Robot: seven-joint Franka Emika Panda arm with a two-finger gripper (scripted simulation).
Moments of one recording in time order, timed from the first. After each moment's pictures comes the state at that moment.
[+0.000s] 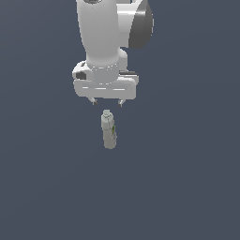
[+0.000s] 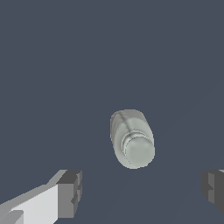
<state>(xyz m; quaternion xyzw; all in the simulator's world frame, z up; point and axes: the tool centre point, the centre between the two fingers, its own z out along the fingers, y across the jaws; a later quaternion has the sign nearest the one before) -0.027 -0.046 0.290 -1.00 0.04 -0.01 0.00</state>
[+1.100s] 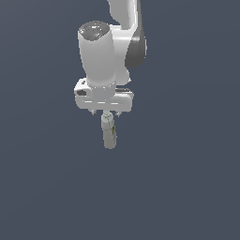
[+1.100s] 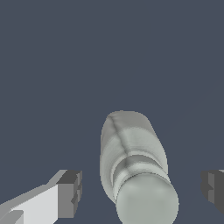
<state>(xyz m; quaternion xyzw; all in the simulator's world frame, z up) -0.024 -0.057 0.235 -1.00 0.05 0.00 0.00</state>
